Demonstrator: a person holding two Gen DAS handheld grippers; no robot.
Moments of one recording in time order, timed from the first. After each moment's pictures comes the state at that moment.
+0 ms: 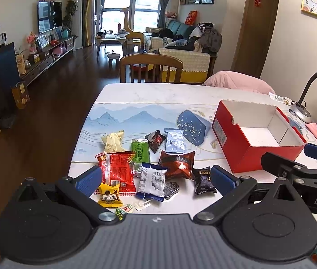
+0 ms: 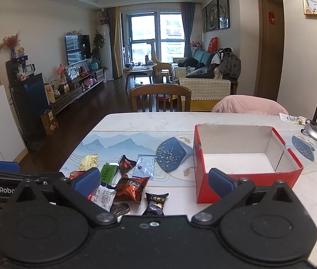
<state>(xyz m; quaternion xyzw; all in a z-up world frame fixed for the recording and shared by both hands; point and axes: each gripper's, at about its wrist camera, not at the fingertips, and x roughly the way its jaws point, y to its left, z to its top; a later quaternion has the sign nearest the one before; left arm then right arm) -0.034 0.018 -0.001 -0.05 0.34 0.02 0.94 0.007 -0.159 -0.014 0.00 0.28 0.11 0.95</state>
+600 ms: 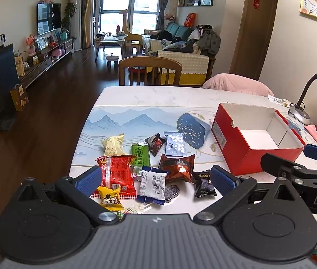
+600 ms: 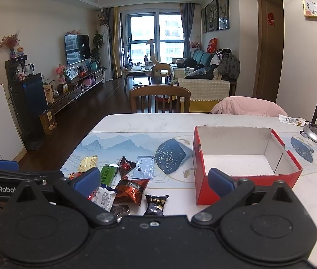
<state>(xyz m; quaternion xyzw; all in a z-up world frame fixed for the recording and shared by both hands) -0.030 0.020 0.004 -0.05 0.34 0.01 0.94 0.006 -0.156 -0.011 -0.01 0.28 0.11 0.95</state>
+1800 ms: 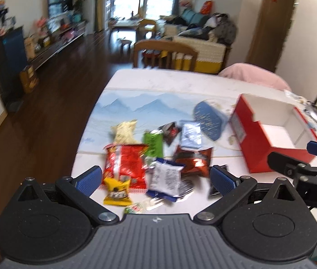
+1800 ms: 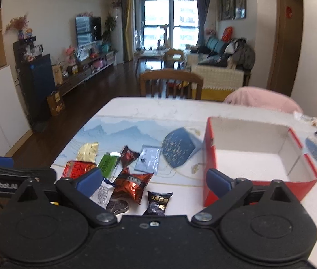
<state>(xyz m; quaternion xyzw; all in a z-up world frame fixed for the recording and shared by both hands) 0.005 0.039 -0.021 -0.07 0.39 0.06 0.92 0.062 -0.150 -0.035 -0.03 0.33 0.15 0.93</state>
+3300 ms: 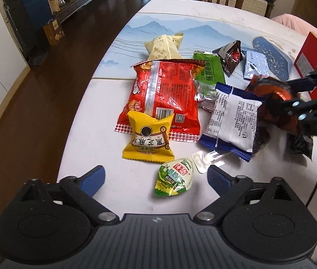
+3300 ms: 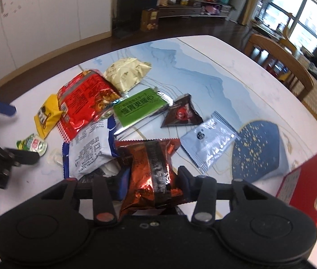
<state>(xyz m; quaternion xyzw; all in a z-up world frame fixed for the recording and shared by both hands) 0.042 0.063 -0.166 -0.07 0.50 0.13 0.85 0.184 -0.077 -0.161 -0.27 0.40 0.38 0.79</state>
